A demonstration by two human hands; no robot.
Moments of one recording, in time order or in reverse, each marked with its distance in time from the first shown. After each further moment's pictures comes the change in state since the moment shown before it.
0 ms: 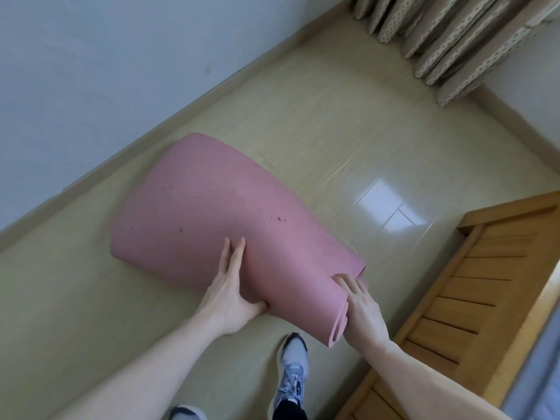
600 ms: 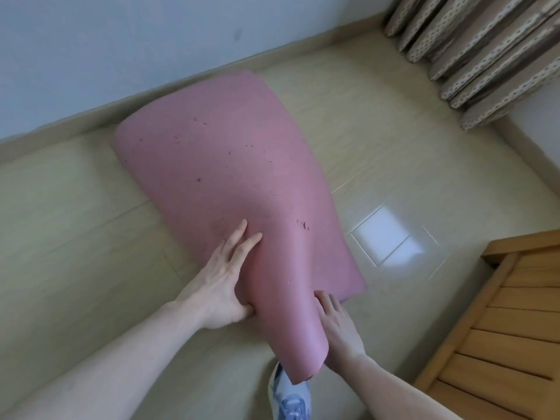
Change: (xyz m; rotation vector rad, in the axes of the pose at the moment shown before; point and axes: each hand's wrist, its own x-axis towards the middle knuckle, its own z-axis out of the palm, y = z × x) left_hand 0.065 -0.130 0.084 0.097 0.057 0.302; right_hand 0.040 0.049 0.201 -0.327 -0.085 -0.212
